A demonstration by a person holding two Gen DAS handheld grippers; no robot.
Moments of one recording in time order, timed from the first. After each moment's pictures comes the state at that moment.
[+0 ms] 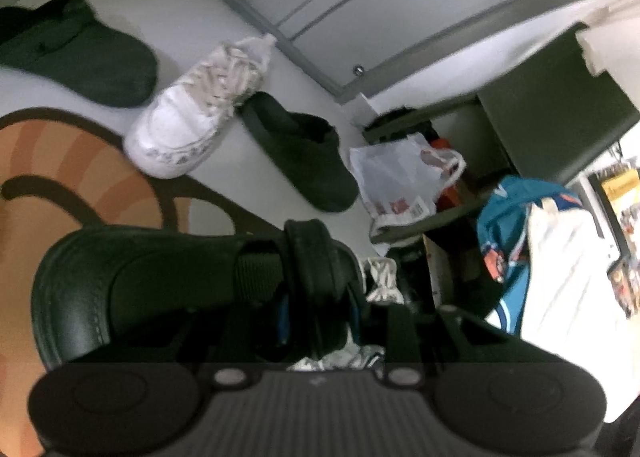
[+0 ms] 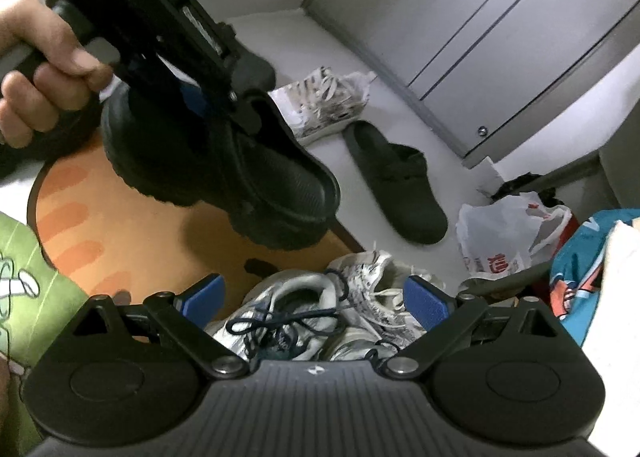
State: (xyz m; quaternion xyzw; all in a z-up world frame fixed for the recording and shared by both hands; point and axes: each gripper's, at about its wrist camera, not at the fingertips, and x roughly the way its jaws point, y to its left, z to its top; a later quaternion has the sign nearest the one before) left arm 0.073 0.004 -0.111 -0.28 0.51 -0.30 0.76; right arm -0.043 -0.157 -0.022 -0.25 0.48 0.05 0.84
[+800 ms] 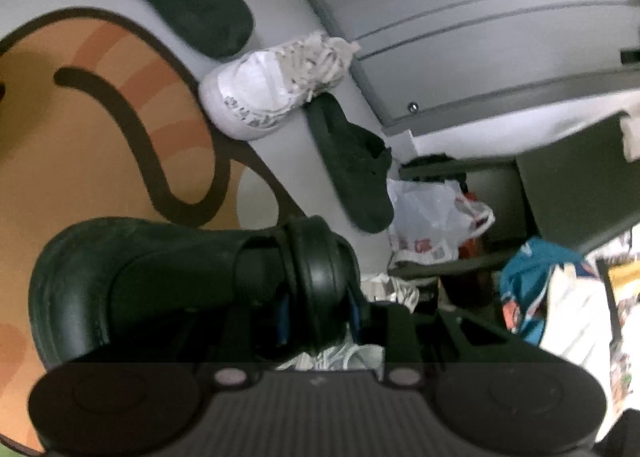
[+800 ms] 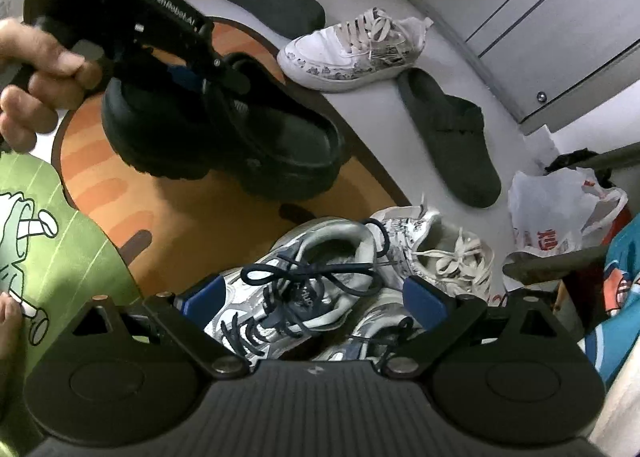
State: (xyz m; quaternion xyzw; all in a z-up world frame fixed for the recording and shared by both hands) left arm 0.048 0.022 -0.180 -0.39 0.50 -0.22 0.74; right arm -0.030 -0.169 -0.043 -0.26 0.54 0.11 0.80
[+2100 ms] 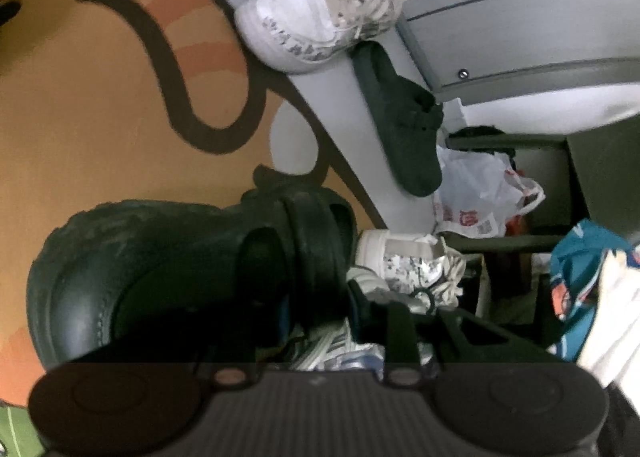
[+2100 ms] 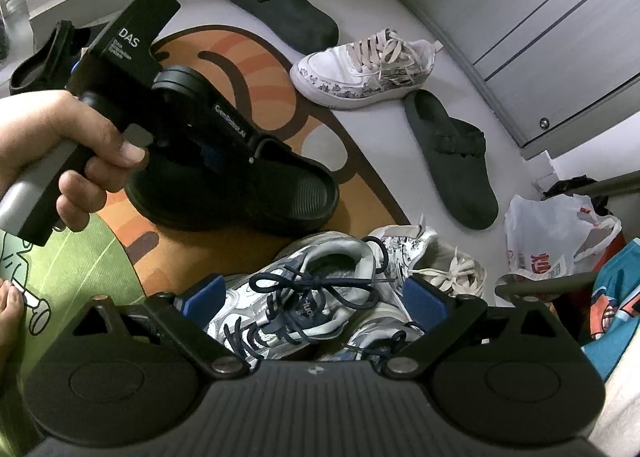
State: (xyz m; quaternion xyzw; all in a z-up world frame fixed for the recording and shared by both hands) left arm 0.029 -0.014 -0.209 -0.38 0.57 -0.18 0.70; right arm -0.033 -0.161 -0.034 -0.27 0.53 0.13 0.79
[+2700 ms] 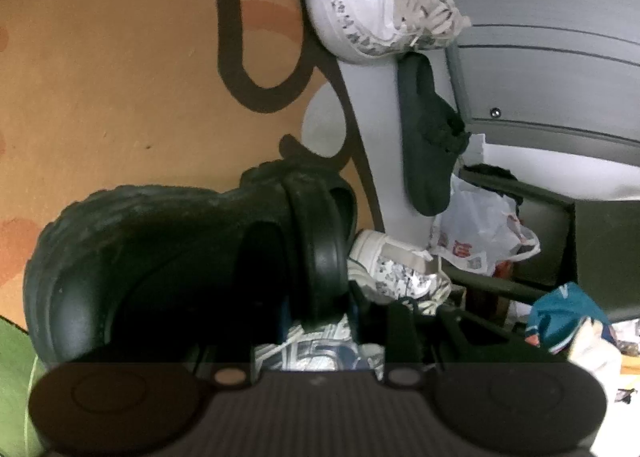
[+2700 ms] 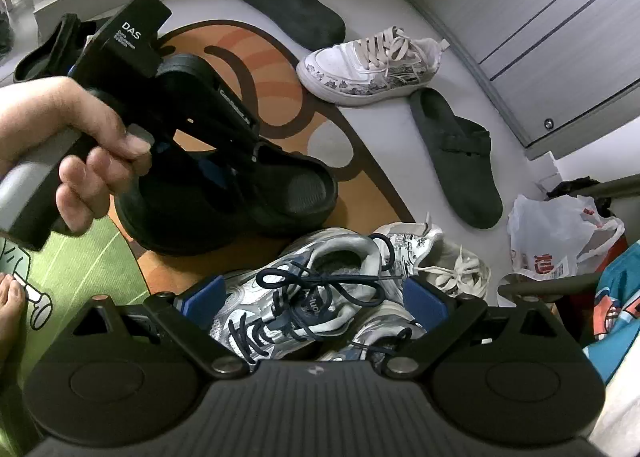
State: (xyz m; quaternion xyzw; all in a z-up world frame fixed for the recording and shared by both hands) left arm 0.009 -0.017 -0.220 -0.47 0.58 -0.11 0.65; right arm -0.035 -0.158 -0.035 -0.27 0.53 0.13 0.79
